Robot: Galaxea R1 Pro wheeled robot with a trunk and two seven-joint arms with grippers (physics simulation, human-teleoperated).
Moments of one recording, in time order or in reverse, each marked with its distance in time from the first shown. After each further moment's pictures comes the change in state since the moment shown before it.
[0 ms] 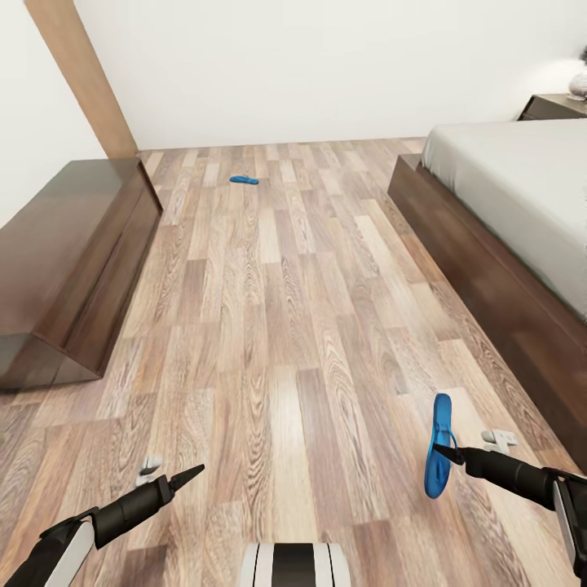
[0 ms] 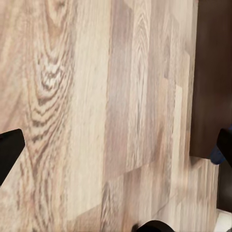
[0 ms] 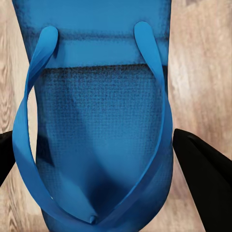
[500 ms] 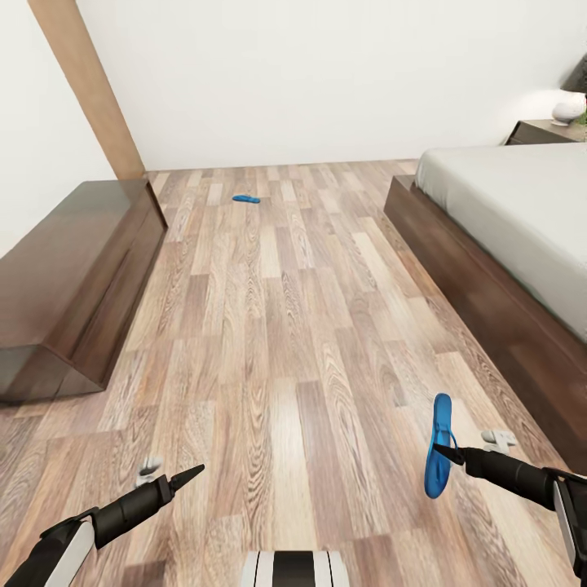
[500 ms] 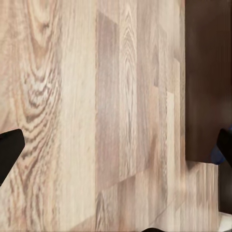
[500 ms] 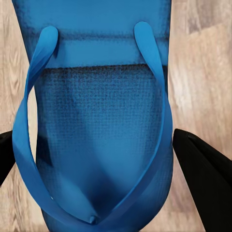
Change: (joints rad) left arm 0.000 0.000 0.000 0.000 0.000 0.000 0.001; right arm 0.000 0.000 0.000 0.000 0.000 0.000 0.000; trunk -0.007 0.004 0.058
